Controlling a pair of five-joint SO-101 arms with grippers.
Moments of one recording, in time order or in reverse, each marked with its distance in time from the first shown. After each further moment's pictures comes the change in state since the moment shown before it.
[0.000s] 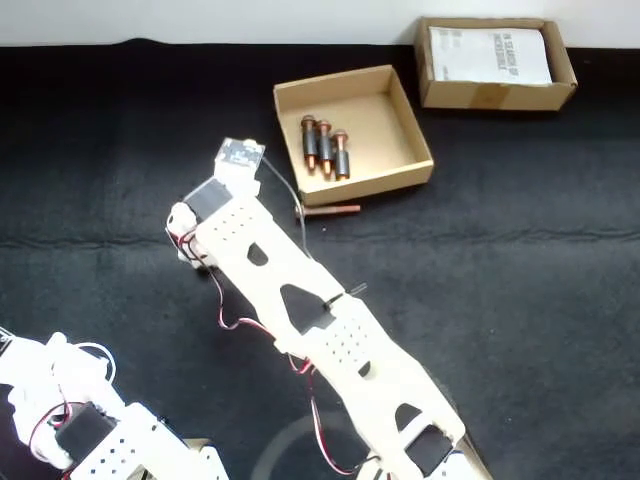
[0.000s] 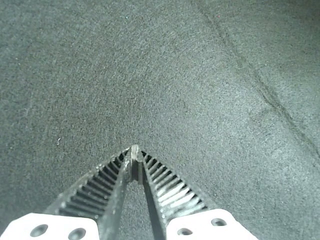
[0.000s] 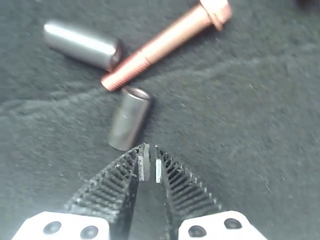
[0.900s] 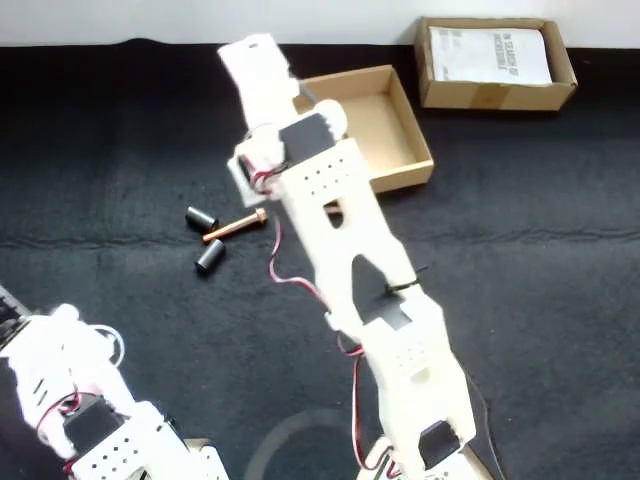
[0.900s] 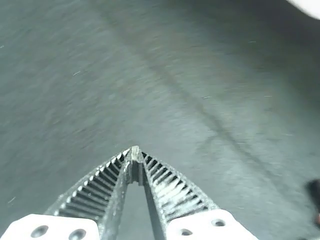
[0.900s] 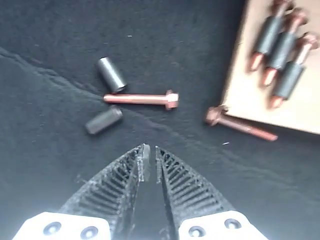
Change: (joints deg) left arm 6.8 0.0 0.0 -9.9 0.0; right arm 11.6 -21.9 0.4 5.7 46.9
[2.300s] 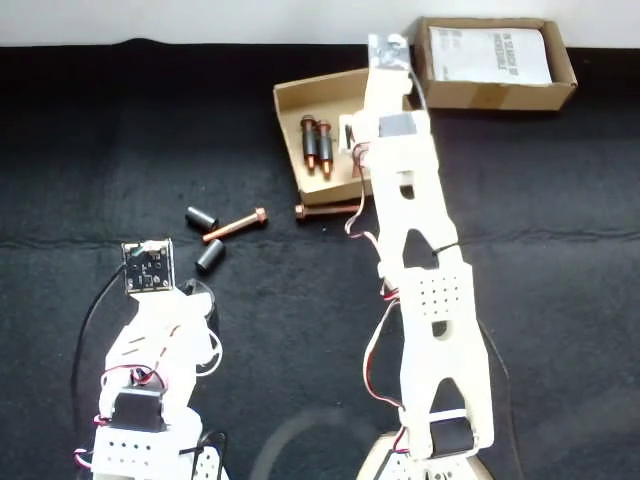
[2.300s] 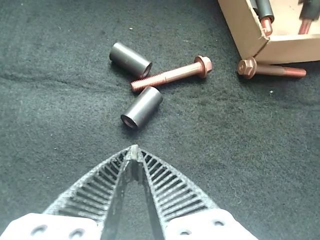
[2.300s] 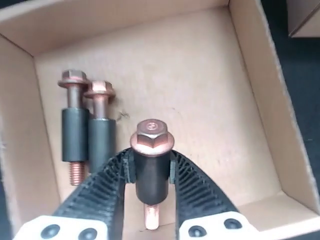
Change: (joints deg) left arm 47.9 0.0 0.0 6.1 0.0; right arm 24.2 23.0 1.2 -35.0 -1.4
